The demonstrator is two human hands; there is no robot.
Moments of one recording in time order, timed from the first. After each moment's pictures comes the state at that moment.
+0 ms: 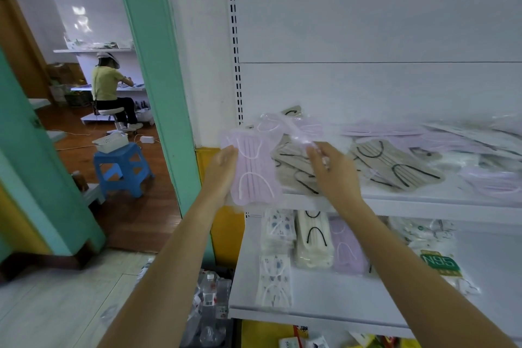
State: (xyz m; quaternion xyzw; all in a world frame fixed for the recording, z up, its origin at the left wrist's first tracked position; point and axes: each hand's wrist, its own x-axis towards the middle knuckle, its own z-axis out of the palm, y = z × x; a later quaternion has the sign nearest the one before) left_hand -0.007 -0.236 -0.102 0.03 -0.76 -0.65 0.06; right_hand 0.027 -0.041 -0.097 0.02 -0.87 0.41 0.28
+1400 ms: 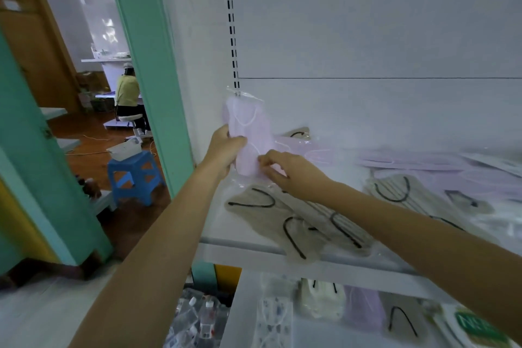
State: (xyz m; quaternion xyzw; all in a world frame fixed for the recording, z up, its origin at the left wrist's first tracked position) left_hand -0.141 -0.210 -0.054 0.02 -0.72 -0.69 0.11; right_hand -0.102 -0.048 -0.075 0.32 -0.89 0.28 0.13
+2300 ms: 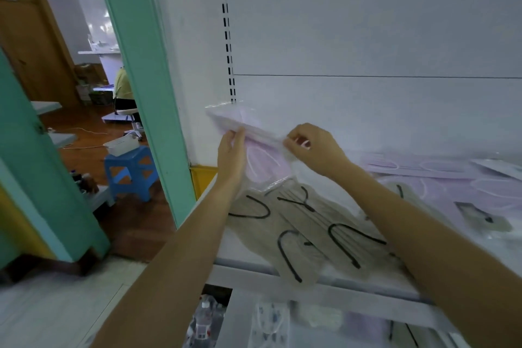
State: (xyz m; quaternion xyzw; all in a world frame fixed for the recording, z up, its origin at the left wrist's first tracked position) left_hand -0.162 -0.177 -0.082 0.05 -0.68 -0.71 0.18; right_hand -0.169 -0.009 -0.063 0.21 -0.90 0.34 0.19
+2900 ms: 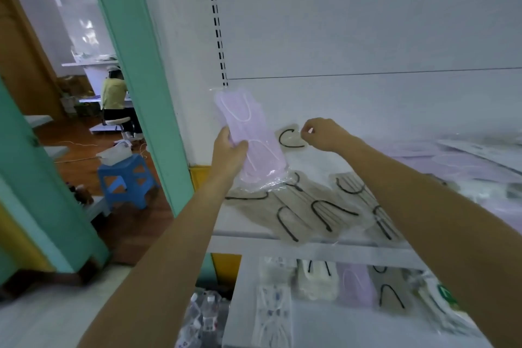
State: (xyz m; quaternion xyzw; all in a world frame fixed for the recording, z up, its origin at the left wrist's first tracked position) left_hand -0.107 -0.187 -0.057 -0.04 -0.74 -0.64 0.18; right_hand -0.150 0.019 -0.034 0.06 -0.97 0.20 0.09
